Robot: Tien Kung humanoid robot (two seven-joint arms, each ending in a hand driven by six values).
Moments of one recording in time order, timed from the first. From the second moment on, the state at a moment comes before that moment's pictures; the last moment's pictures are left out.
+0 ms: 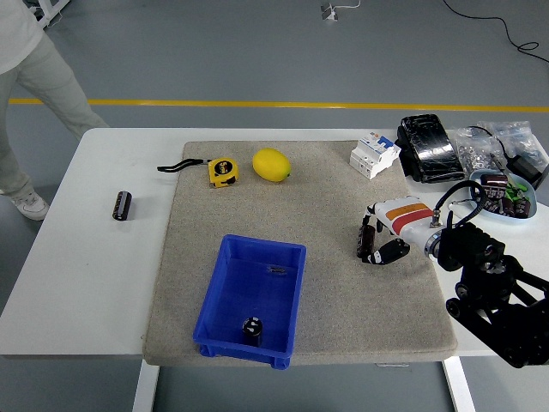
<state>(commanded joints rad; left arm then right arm) -0.21 0.15 -0.51 -0.28 1.23 0.05 0.28 0.68 -0.28 0.61 0.99 -2.09 -0.09 -0.12</state>
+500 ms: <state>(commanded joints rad) -0.21 0.15 -0.51 -0.28 1.24 0.05 0.28 0.67 -0.31 0.65 1.21 -2.16 -0.07 -0.16</state>
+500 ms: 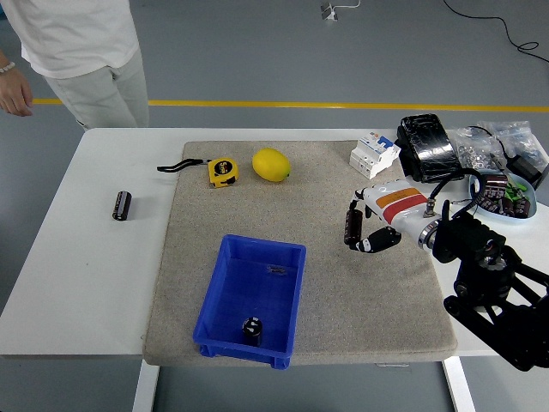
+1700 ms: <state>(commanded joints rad) -0.21 0.16 -0.52 -0.28 1.25 0.05 0.29 0.70 -0.28 0.48 1.54 -2.23 0.03 -0.22</state>
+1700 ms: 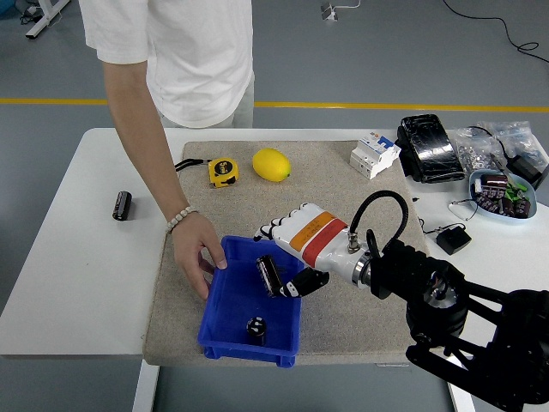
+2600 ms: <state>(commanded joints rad) -0.21 0.16 -0.51 -0.28 1.24 0.04 0.28 0.68 -0.33 0.68 1.41 -2.21 0.00 -0.21</state>
